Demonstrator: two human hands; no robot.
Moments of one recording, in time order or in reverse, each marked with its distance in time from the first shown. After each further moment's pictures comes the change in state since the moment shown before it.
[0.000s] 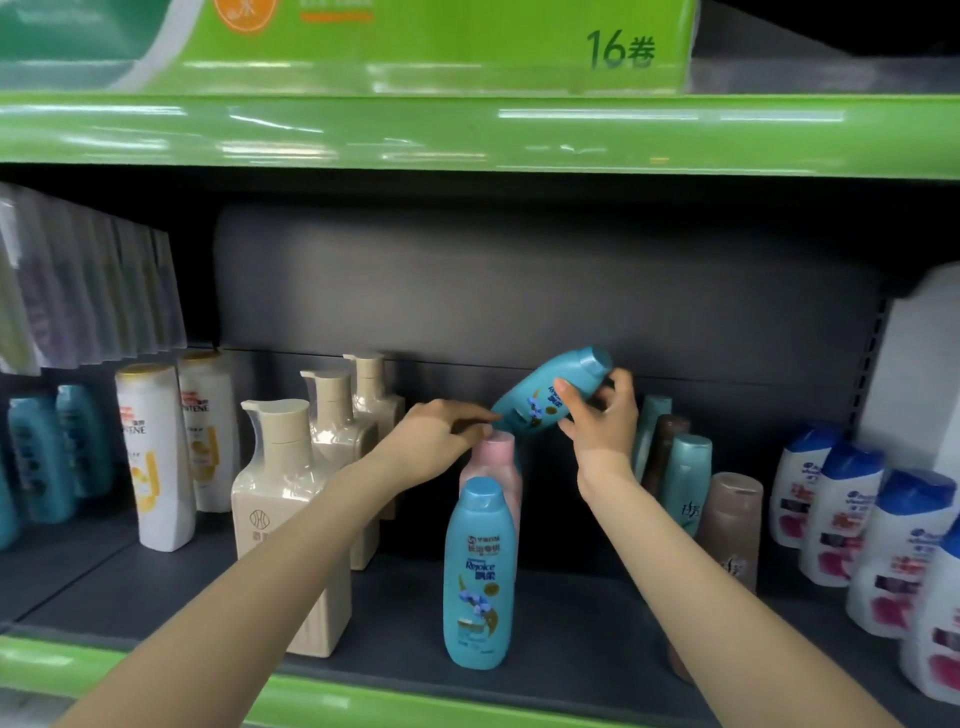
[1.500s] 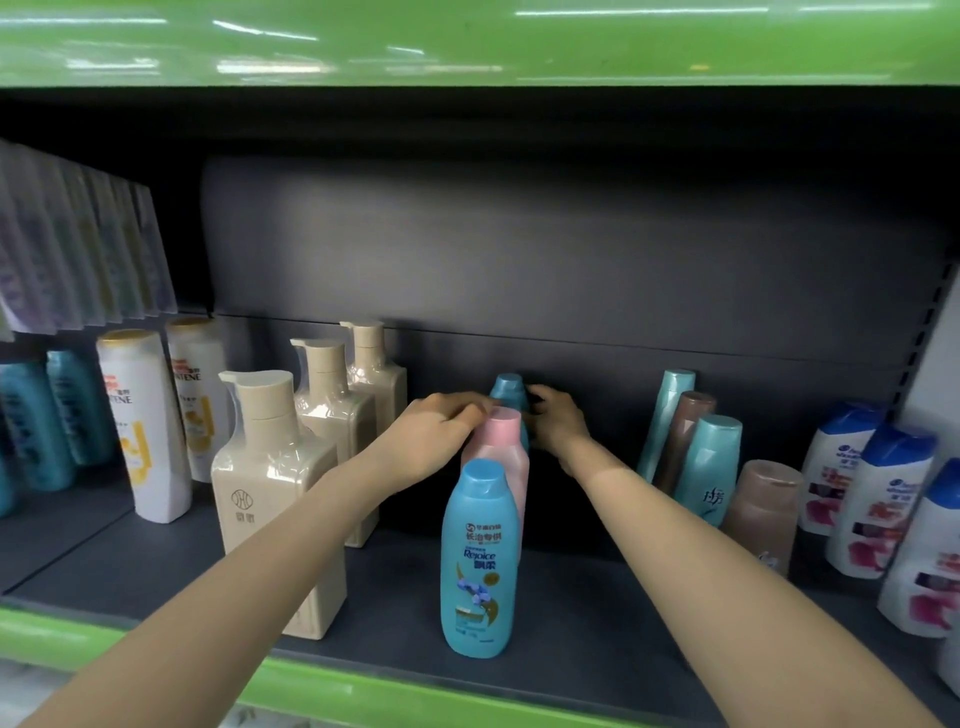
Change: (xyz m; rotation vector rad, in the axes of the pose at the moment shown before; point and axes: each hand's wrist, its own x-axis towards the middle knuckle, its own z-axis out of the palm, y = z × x) left_hand -0.001 -0.014 0.020 -0.228 -0.022 -0.102; right_hand 0.033 0.064 0.021 -0.673 -0.456 0.189
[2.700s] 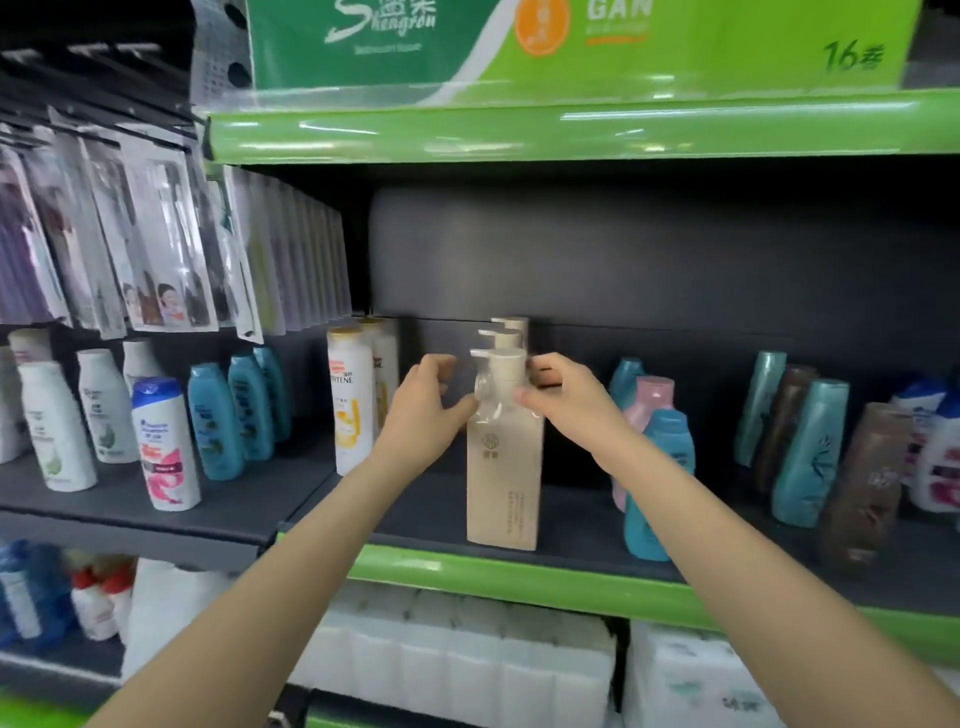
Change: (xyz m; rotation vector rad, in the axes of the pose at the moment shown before) left_hand -0.133 -0.066 -0.139 0.022 0.387 -0.018; right_hand -0.160 -0.143 0.108 0.016 -0.057 -0.251
